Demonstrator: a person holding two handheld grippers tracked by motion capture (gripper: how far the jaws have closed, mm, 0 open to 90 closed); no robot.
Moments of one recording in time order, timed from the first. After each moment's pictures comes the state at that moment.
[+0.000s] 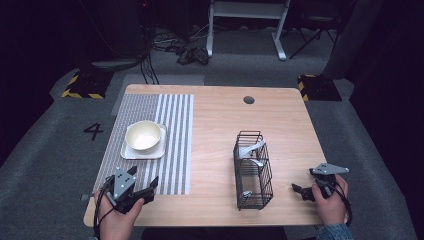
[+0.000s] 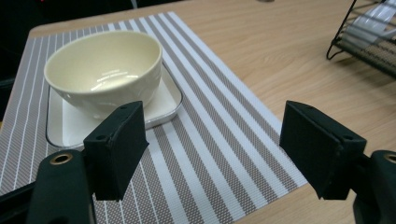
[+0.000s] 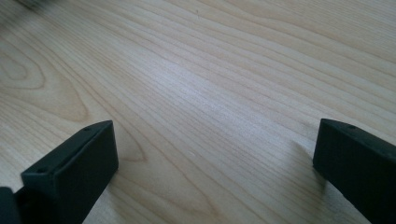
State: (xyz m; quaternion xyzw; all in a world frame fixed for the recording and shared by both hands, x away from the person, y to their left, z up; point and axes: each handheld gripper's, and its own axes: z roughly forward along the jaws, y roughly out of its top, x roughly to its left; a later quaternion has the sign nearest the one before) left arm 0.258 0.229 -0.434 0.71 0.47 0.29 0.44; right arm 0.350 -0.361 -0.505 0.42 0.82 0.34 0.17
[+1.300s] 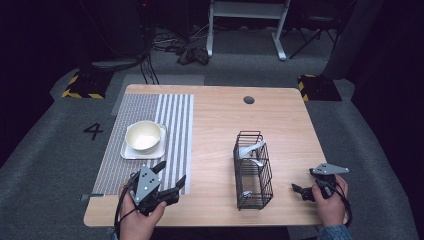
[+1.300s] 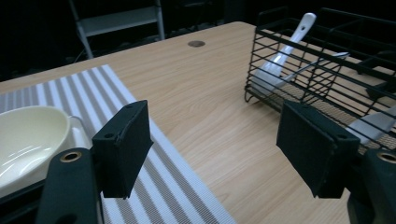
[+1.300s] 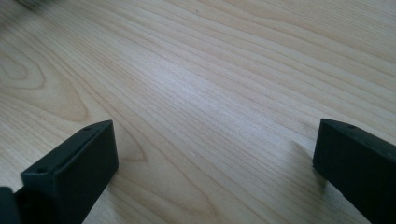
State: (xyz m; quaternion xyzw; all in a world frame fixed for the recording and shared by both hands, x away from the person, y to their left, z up) left arm 0.257 0.163 -0.403 0.73 0.38 0.27 0.50; right arm 0.350 -0.361 -0.505 0.42 0.82 0.34 0.17
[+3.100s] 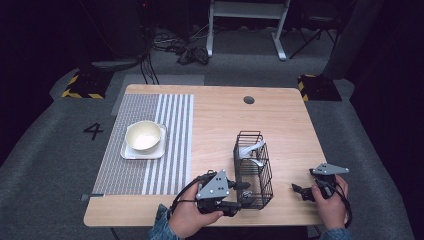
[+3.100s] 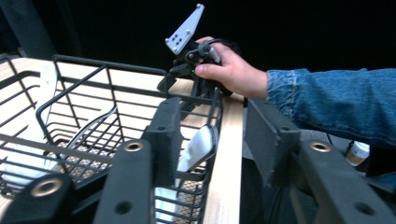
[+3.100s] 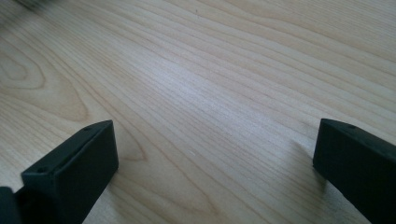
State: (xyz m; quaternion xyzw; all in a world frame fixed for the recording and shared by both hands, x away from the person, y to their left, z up) left arm 0.280 0.036 -0.404 0.80 0.11 0.04 0.59; right arm 0.349 -0.361 -0.505 0.42 0.82 0.34 0.17
